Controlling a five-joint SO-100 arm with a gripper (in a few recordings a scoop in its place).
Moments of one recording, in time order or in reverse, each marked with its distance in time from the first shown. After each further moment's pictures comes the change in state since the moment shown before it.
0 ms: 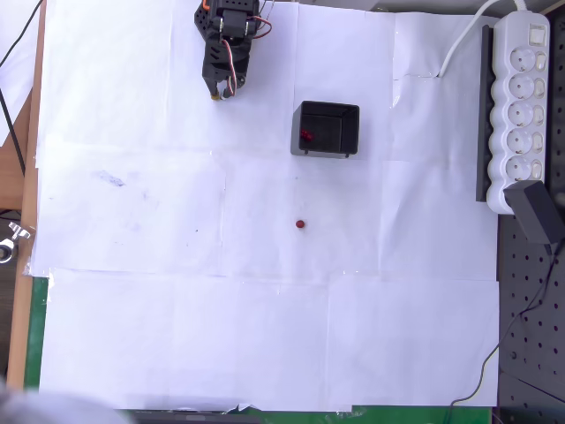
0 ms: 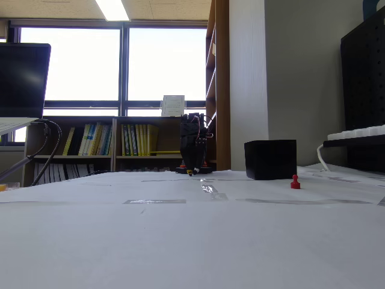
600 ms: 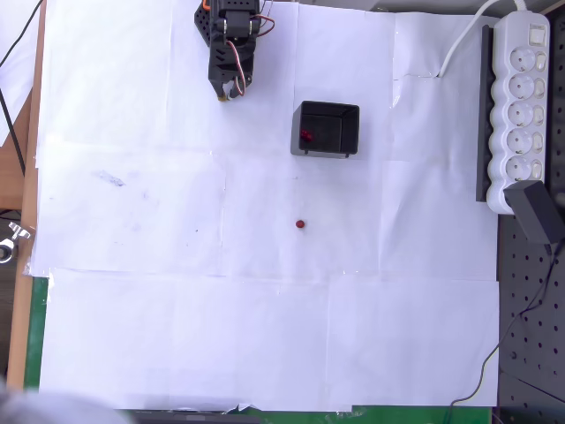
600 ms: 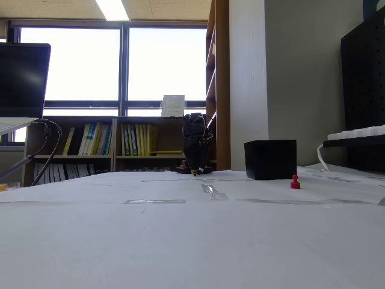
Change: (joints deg) arm -6.0 0.0 0.0 0.0 0.4
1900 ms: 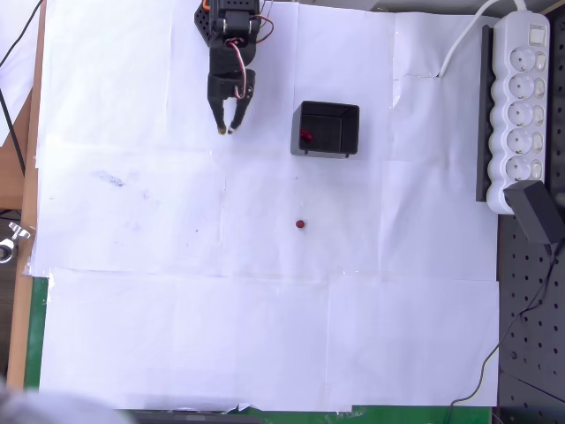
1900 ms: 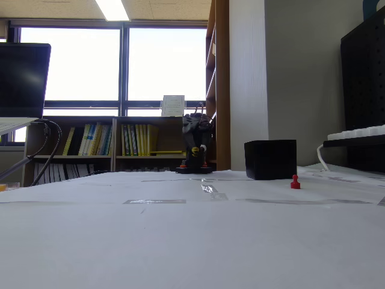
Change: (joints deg) arm -0.4 10.5 0.0 -44.6 3.6
